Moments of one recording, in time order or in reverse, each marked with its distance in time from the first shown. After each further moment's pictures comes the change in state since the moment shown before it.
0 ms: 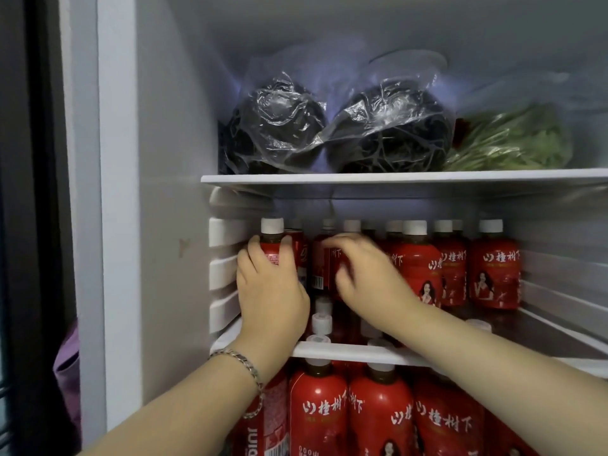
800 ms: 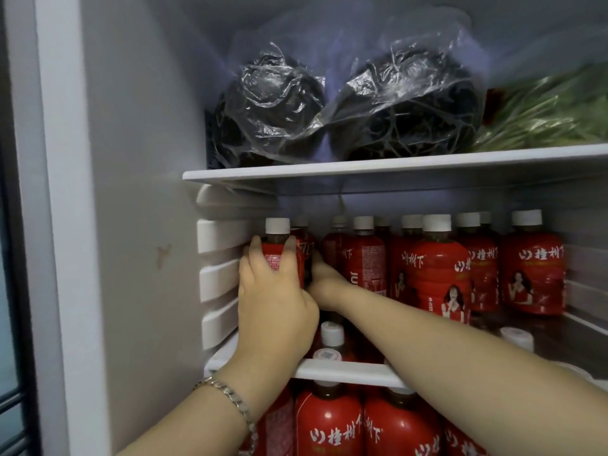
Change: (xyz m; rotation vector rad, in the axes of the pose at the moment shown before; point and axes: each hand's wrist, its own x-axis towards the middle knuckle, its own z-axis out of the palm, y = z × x) left_hand 0.001 0.002 -0.006 -0.153 -0.107 -0.026; right_hand 0.069 0.026 0.101 0.381 -0.488 0.463
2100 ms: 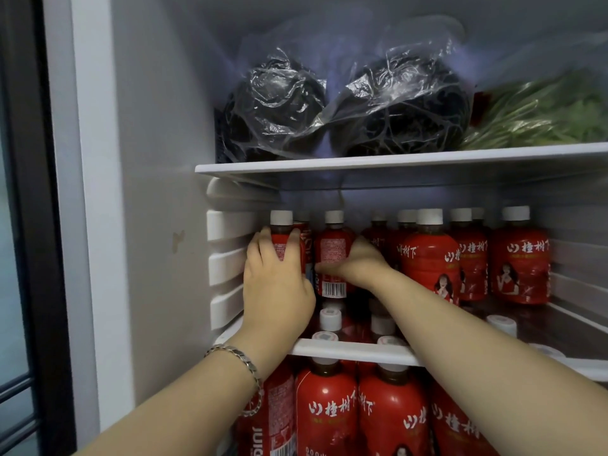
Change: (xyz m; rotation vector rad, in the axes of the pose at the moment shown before) left_hand 0.003 -0.006 0.007 0.094 0.033 0.093; right_hand -0.030 0.008 -0.040 -0.056 0.243 0.150
